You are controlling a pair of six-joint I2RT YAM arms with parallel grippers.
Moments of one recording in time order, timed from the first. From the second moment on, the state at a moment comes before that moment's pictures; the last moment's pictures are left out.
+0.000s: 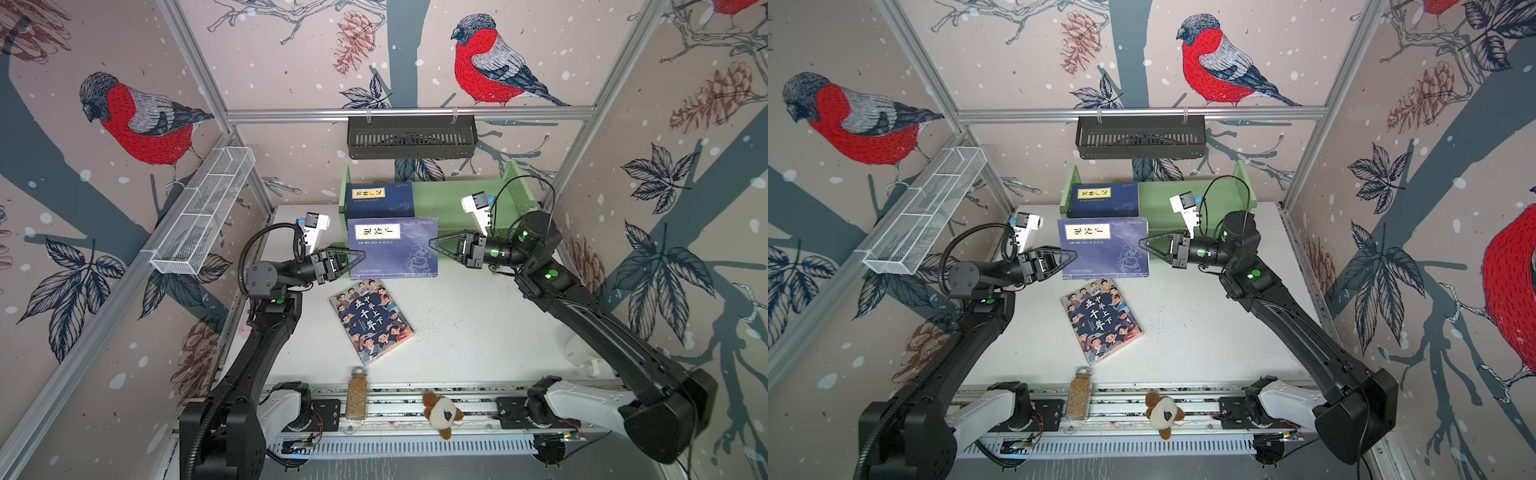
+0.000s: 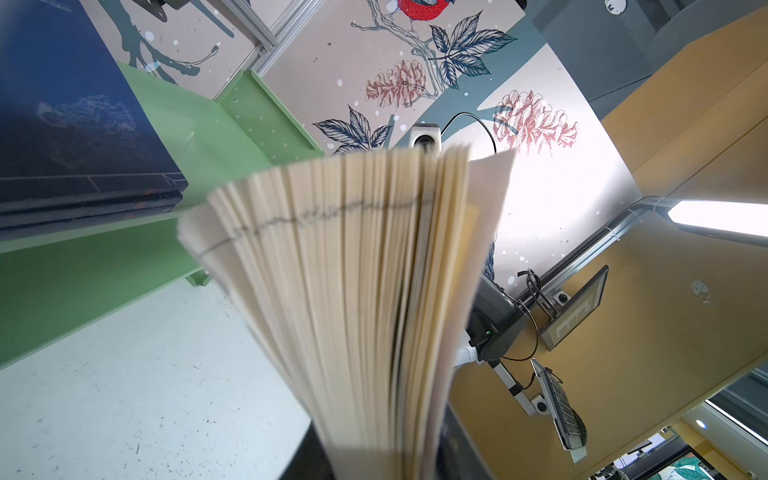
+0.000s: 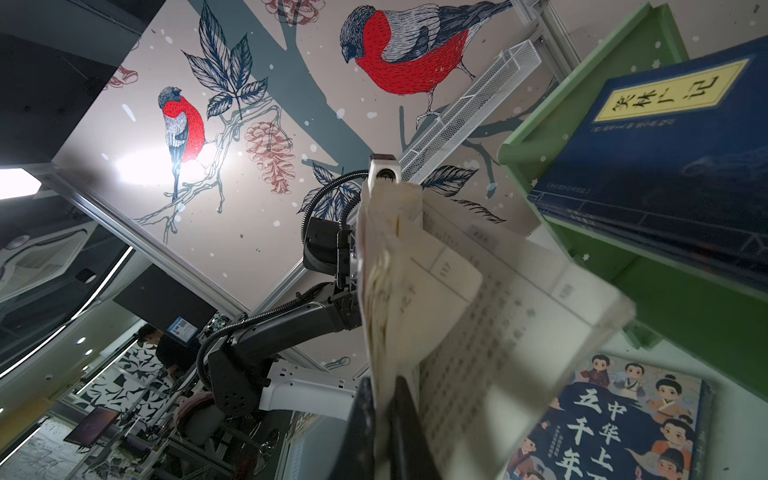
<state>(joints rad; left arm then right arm) -0.04 1.07 0.70 0.97 1.30 -1.38 0.53 1.19 1.11 0.14 -0.96 0.78</state>
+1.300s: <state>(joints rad) -0.04 1.22 0.78 1.29 1.37 -1.61 0.54 1.22 1.12 0.06 -0.89 0.66</state>
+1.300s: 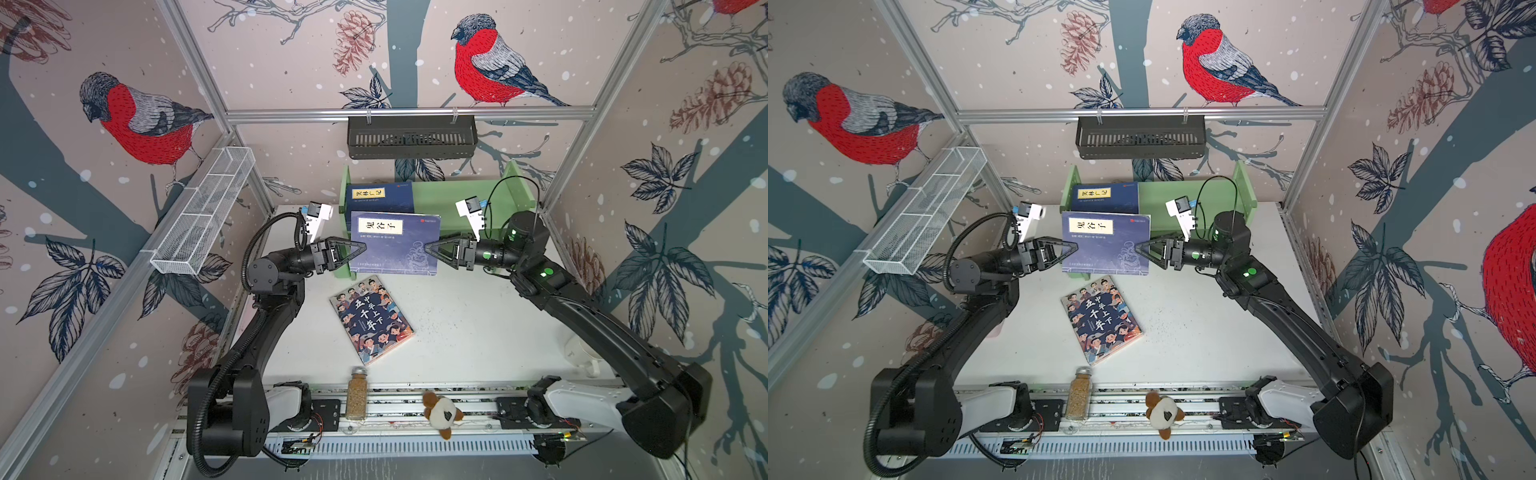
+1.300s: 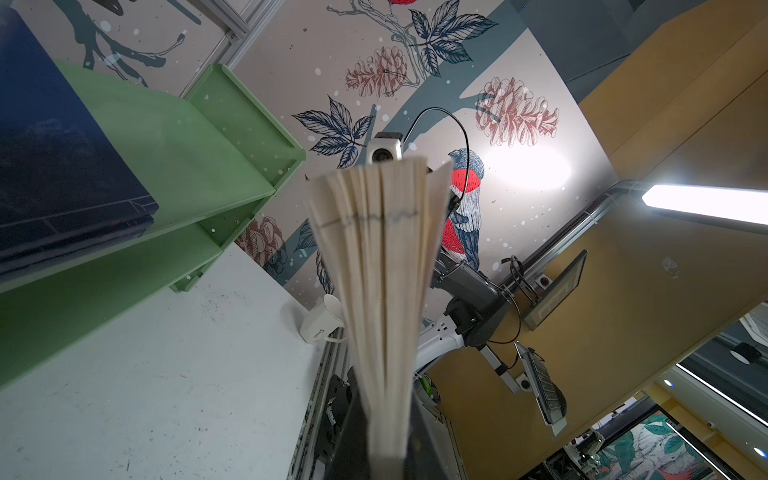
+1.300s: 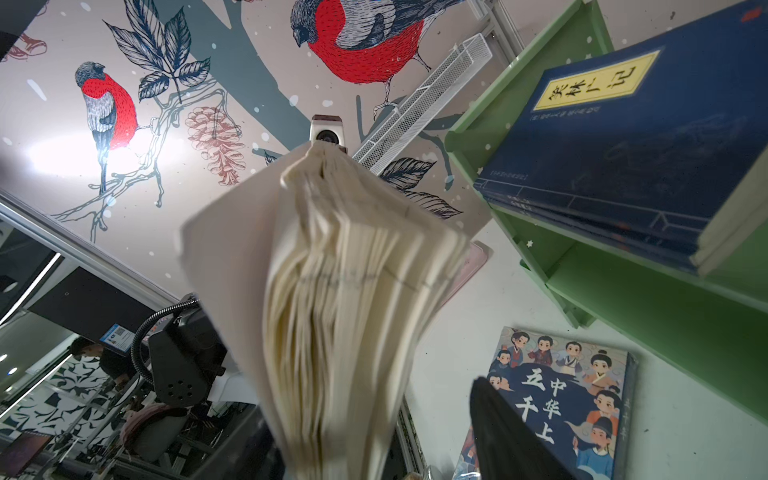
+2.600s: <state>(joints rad) 0.13 1.14 0.86 0.92 1.36 -1.26 0.34 1.68 1.60 0.27 -1.17 0.90</state>
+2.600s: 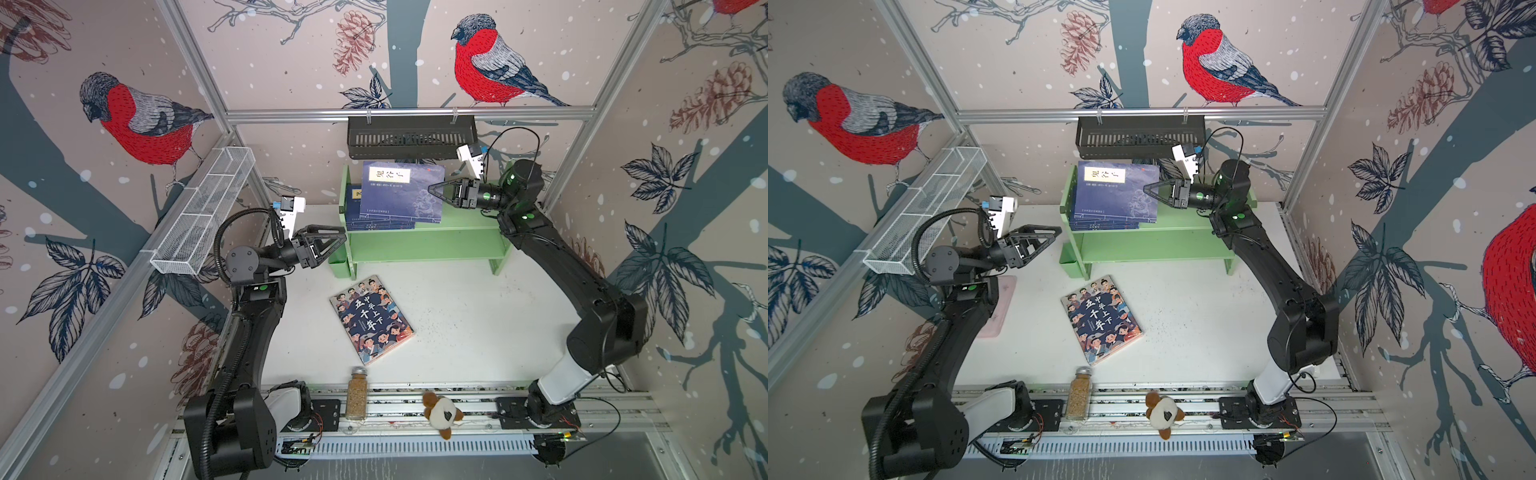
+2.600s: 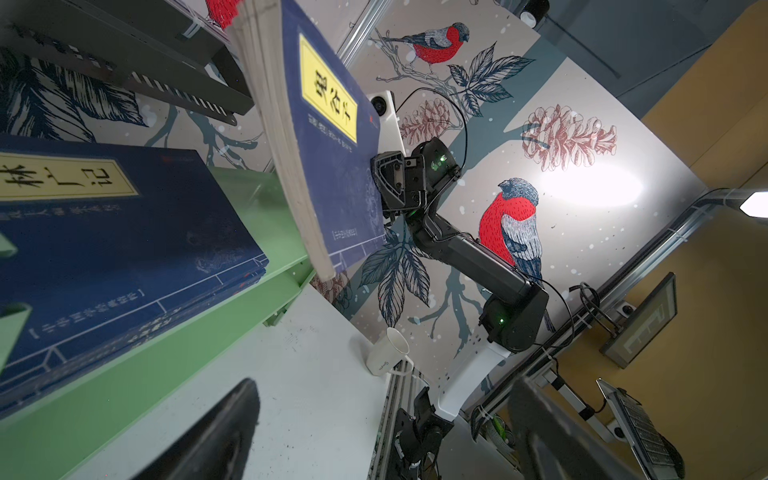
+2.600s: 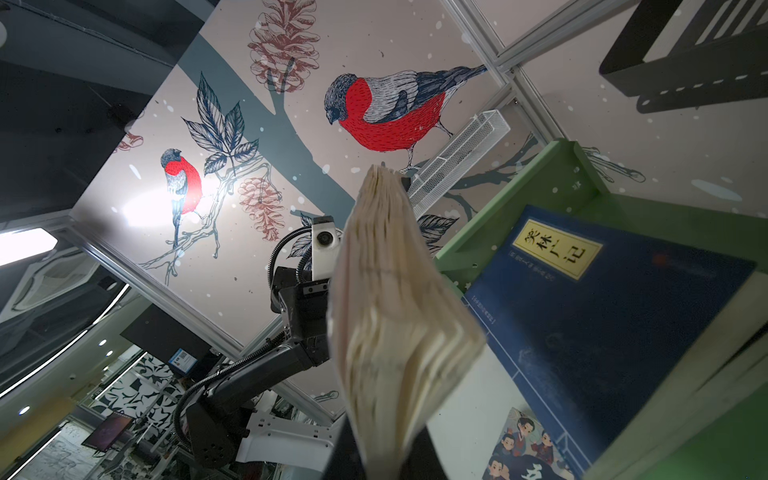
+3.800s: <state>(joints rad) 0.15 1.19 1.04 0.60 1.28 -1.01 0.37 2.03 2.03 -0.22 -1.12 0.72</state>
